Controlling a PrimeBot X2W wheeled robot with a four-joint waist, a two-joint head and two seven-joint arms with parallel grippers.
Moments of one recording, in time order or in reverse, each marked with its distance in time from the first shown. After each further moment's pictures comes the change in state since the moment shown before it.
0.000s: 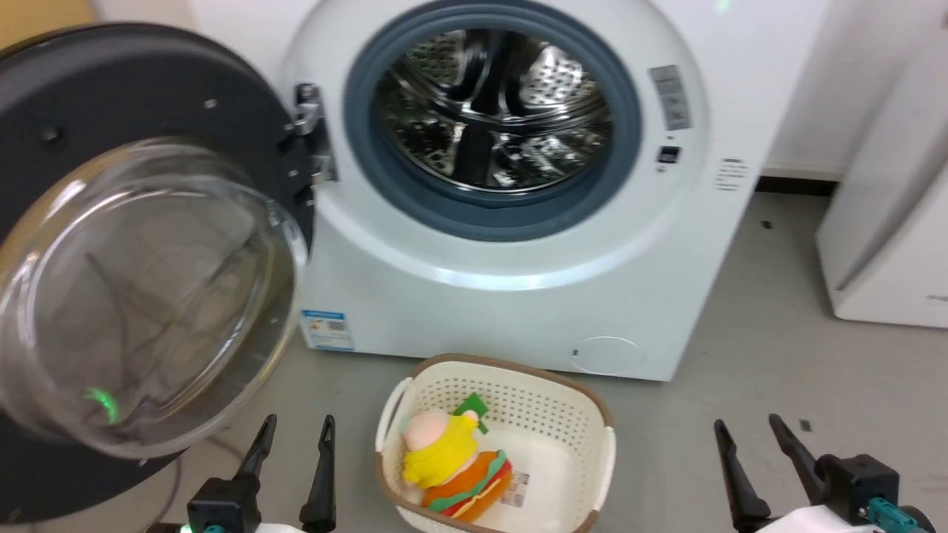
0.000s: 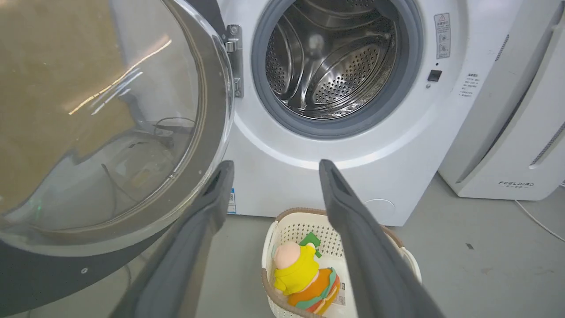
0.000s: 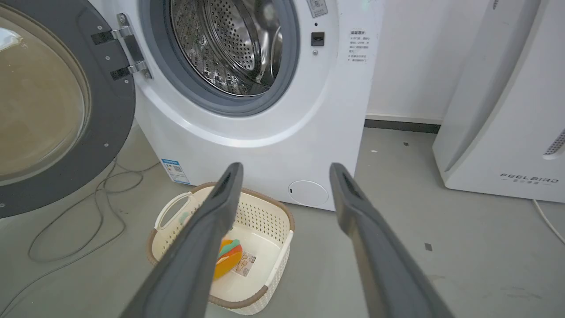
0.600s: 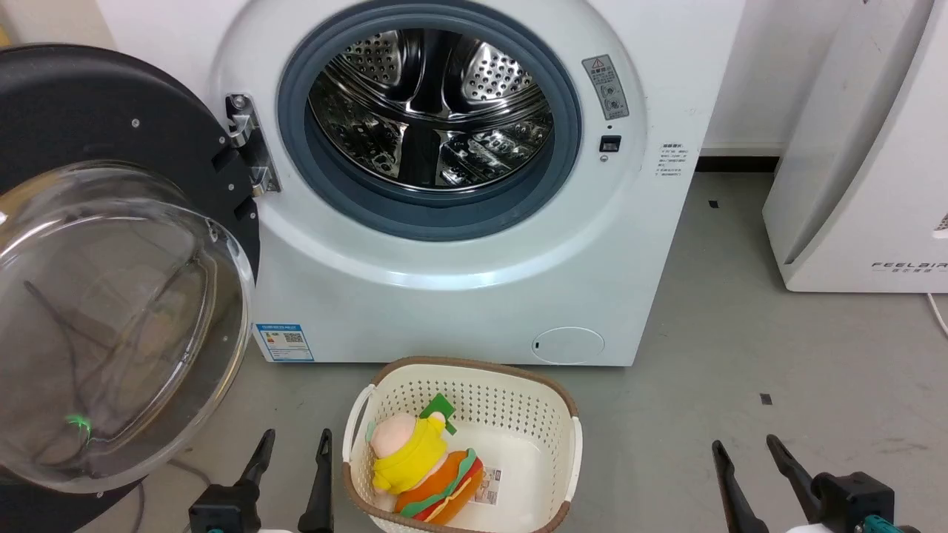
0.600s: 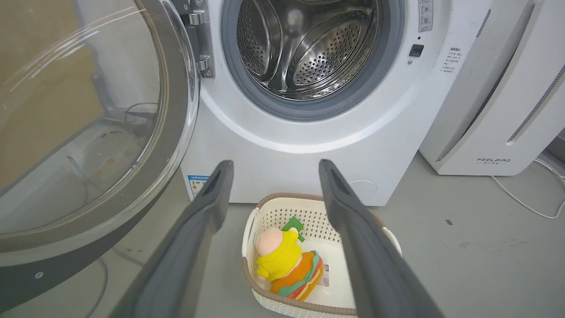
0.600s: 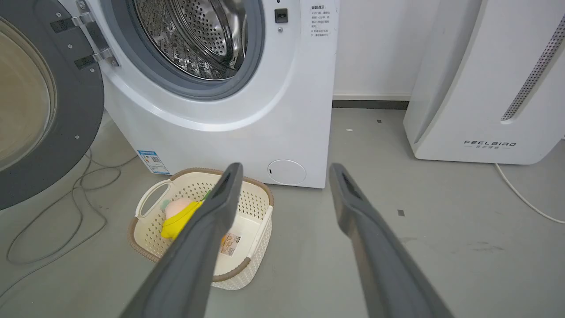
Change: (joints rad) left arm 0.000 0.003 -0.002 0.054 -0.018 0.007 0.005; right arm 0.045 0.000 0.003 -0.018 -0.004 0.000 0.017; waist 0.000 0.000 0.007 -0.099
